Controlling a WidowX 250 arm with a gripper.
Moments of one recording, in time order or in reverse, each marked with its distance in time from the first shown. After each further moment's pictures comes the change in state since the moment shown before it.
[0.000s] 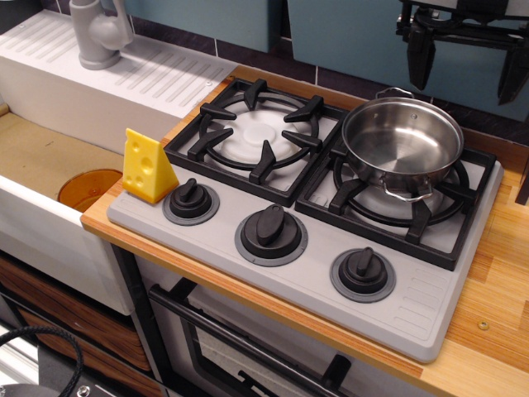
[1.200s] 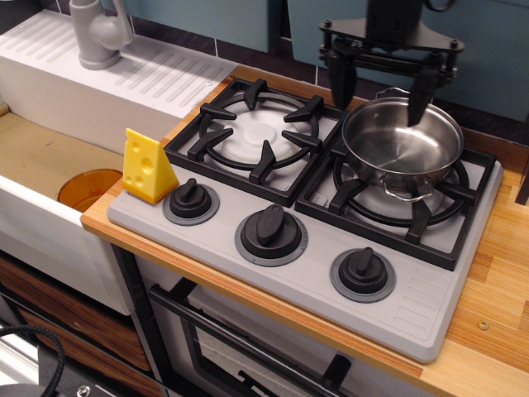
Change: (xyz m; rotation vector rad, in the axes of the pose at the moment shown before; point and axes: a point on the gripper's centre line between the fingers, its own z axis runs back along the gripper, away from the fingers) arm 0.003 0.066 -0.035 -0.001 0.088 -0.074
